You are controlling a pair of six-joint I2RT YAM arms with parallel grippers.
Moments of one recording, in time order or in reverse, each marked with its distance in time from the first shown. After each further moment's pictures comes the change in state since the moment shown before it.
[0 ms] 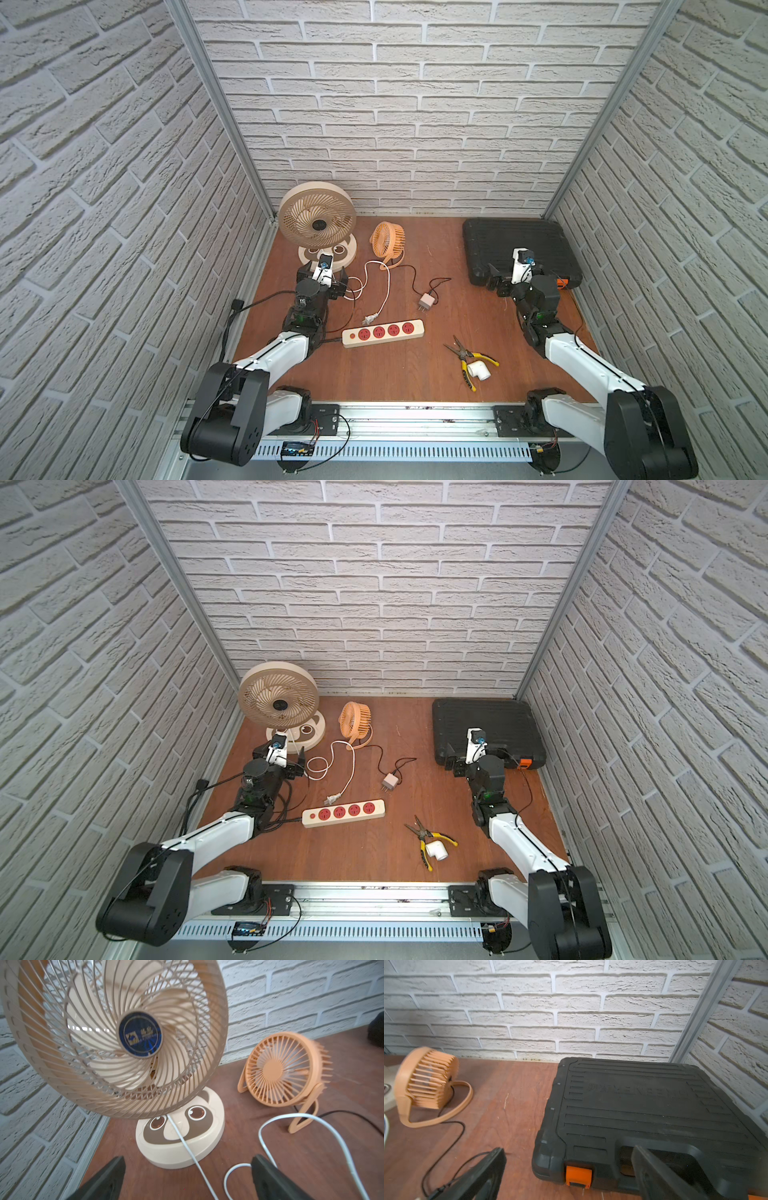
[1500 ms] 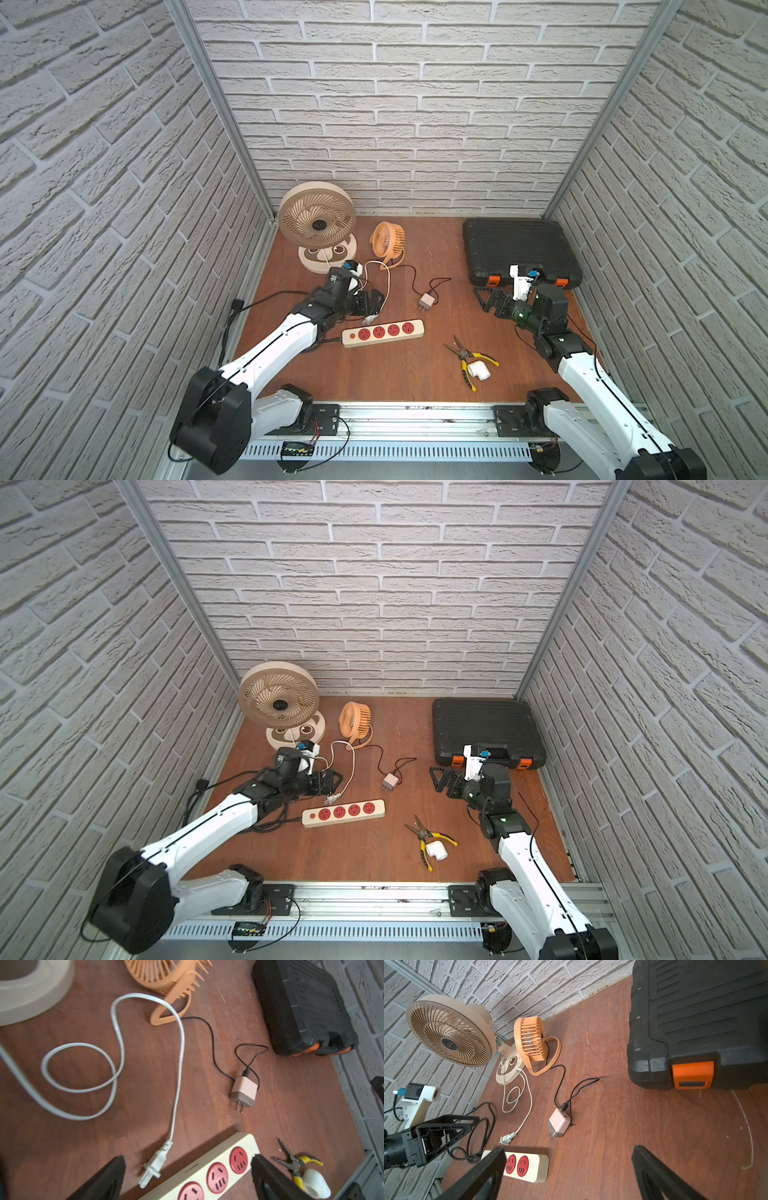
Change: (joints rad) left arm -0.280 0.069 0.388 -0.982 0.340 -0.604; right arm 0.002 -0.227 -0.002 -0.464 -0.437 0.414
